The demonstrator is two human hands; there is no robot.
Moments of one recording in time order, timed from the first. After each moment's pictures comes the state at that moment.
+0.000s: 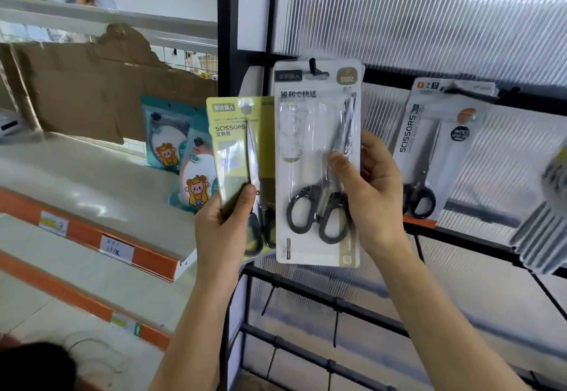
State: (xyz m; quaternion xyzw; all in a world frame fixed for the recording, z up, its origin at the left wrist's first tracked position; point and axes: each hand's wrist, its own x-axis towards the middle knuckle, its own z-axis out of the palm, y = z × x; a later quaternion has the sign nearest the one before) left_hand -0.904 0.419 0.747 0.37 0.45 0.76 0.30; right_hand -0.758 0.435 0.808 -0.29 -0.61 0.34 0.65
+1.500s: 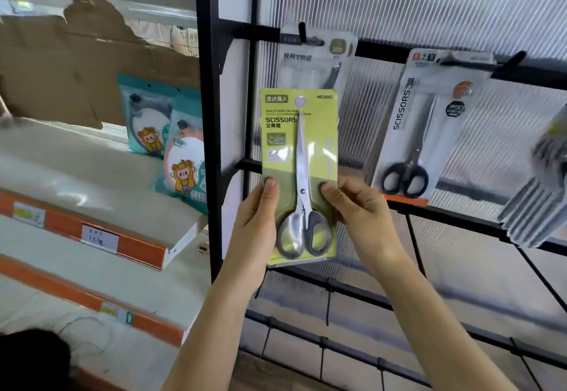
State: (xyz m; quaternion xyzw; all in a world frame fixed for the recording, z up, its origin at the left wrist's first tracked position) left_hand -0.864 0.405 0.749 0.41 0.38 0.68 0.47; right_hand -0.738 0.432 0.760 -0.37 -0.60 0.43 0.56
